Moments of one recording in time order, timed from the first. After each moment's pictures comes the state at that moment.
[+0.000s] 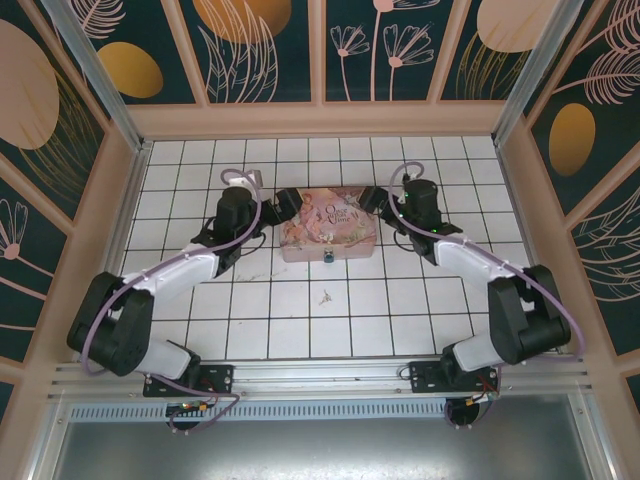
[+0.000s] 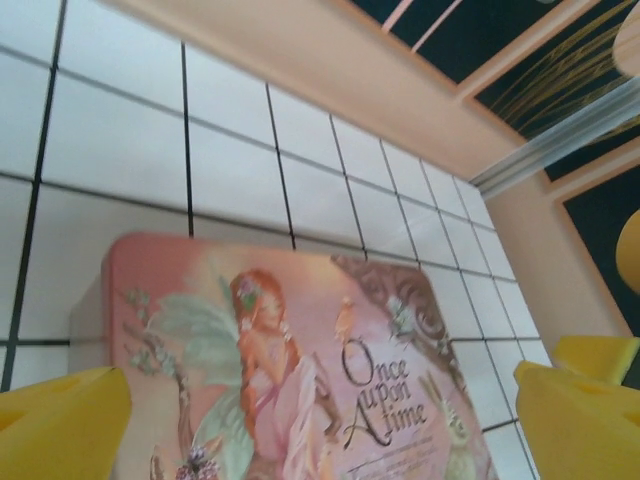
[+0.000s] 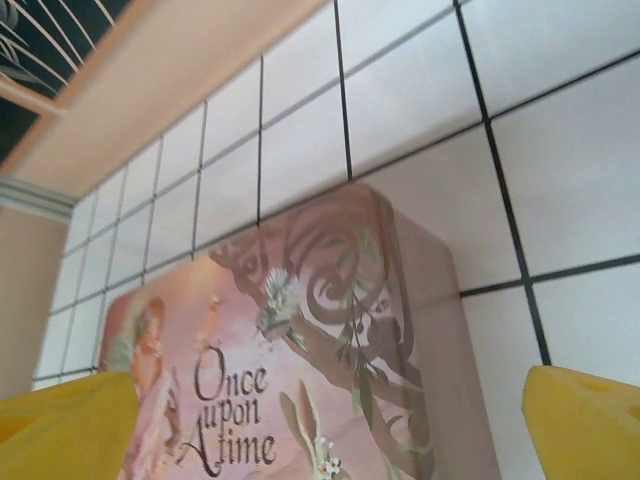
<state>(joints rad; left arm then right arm) -0.48 1.42 0.78 0.30 0.09 -0.75 0.34 1.41 0.78 0.12 -0.15 0.73</state>
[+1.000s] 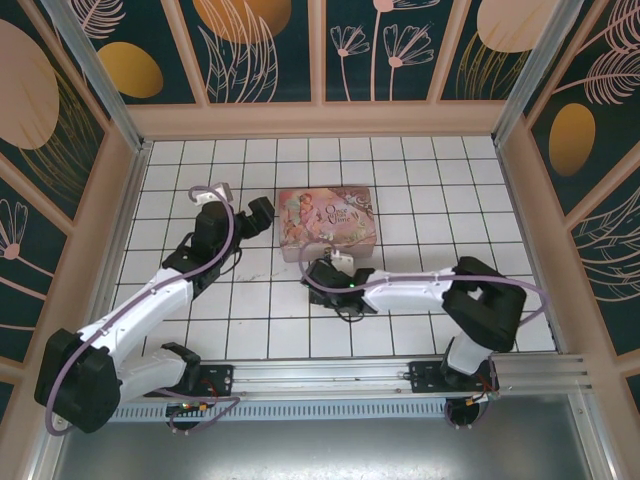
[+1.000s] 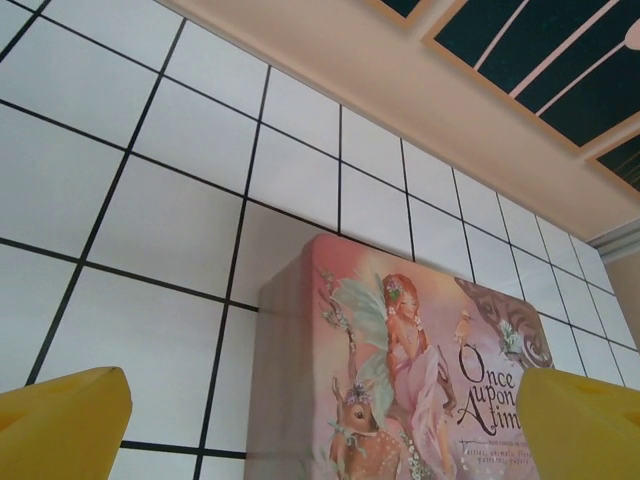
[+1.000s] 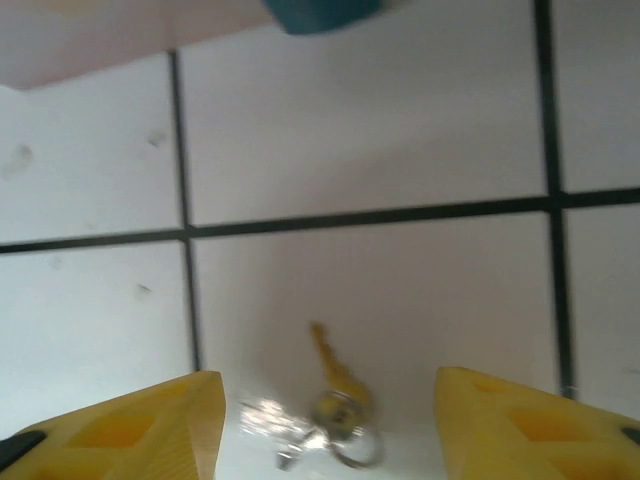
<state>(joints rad) -0.48 1.12 0.69 -0.01 -0.17 -0.76 1.13 1.66 0.89 -0.36 0.30 1.14</state>
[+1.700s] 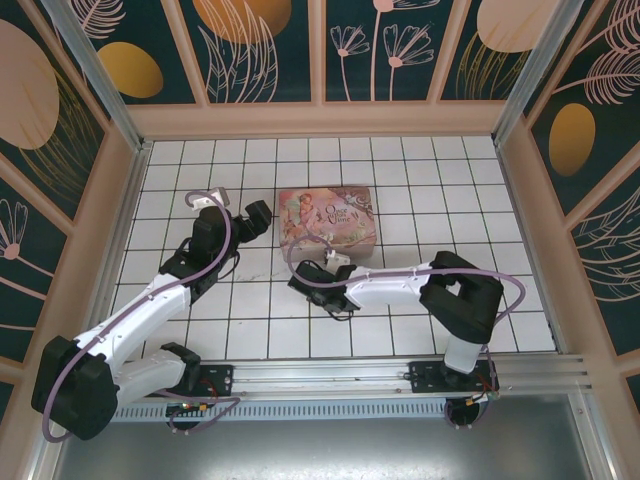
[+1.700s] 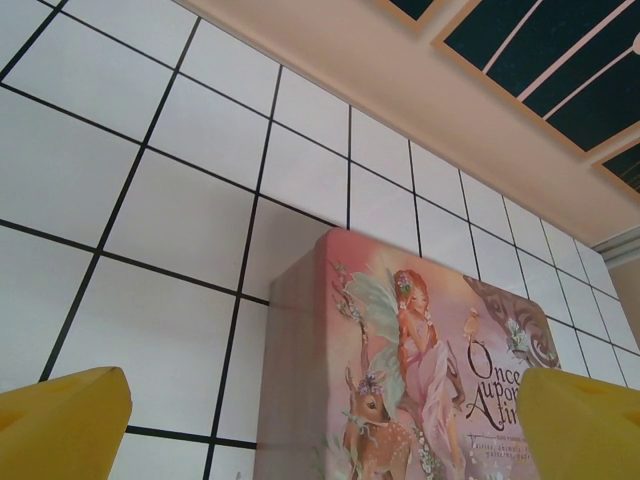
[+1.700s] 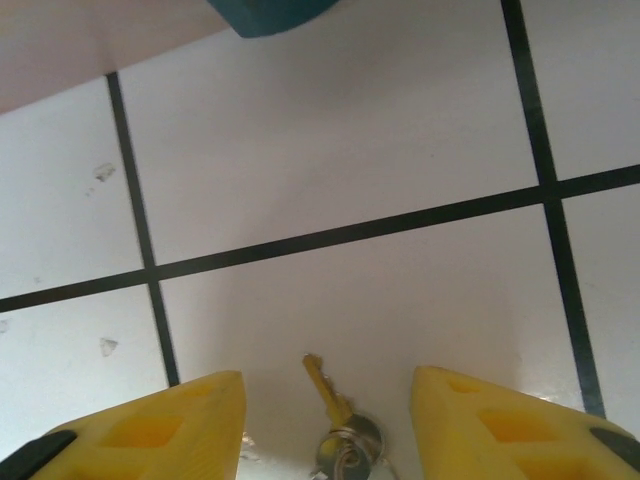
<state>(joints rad) -0.48 1.09 0.66 -0.01 -0.18 -0.77 1.15 1.77 0.98 -0.47 0.36 1.28</state>
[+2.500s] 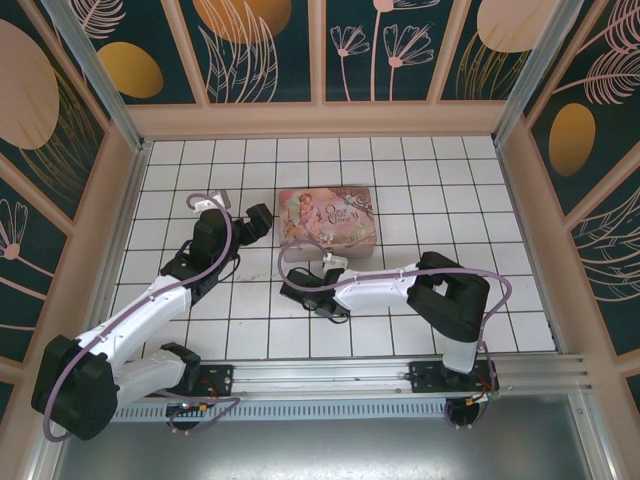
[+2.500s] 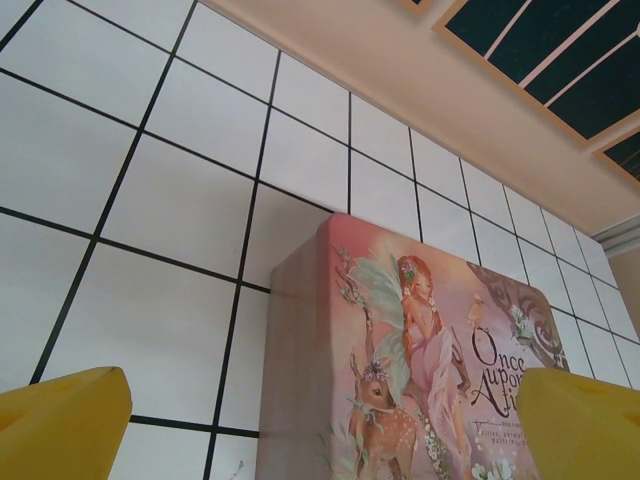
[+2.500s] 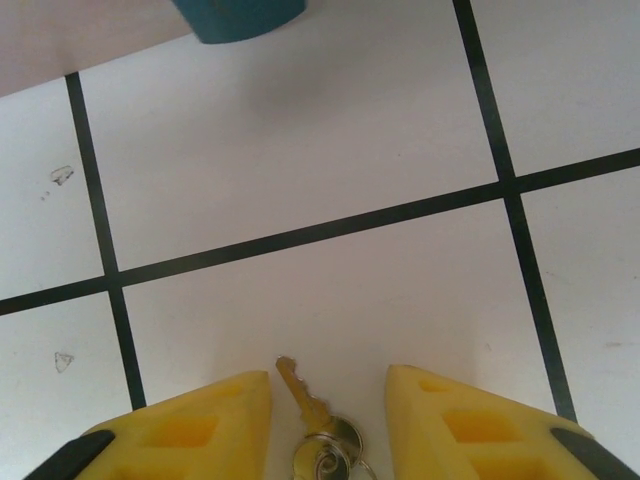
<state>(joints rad) -0.48 1.09 0.63 0.01 -0.16 -0.77 1.19 1.83 1.05 -0.57 0.45 1.33</state>
